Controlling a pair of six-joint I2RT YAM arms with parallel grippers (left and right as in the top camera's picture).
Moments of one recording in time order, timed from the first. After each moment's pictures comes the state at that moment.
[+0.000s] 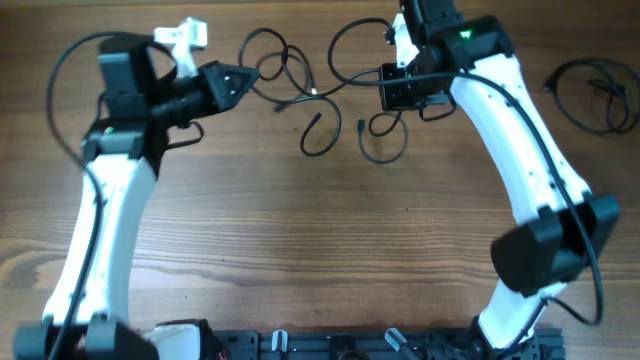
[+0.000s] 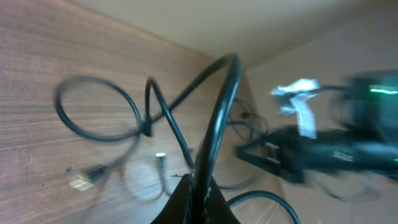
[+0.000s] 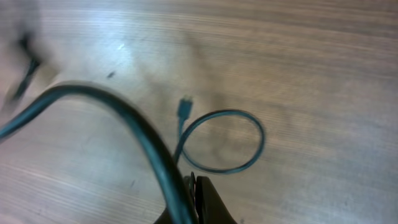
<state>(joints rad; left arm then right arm) 0.04 1.42 1.21 -0.38 0.84 -0.47 0.31 1.95 1.92 -1.21 -0.13 0.22</state>
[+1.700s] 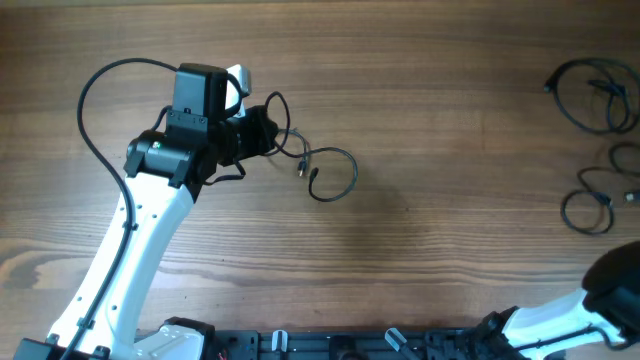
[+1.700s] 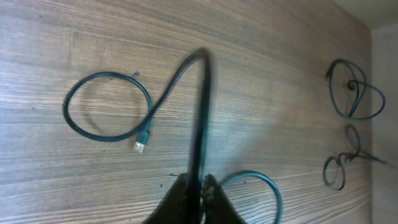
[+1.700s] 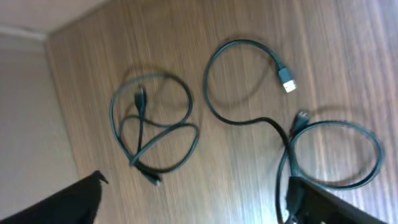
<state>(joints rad) -0.25 1.37 1.22 -0.74 0.32 -0.52 -0.74 1.81 1.77 -1.03 0.02 1.10</state>
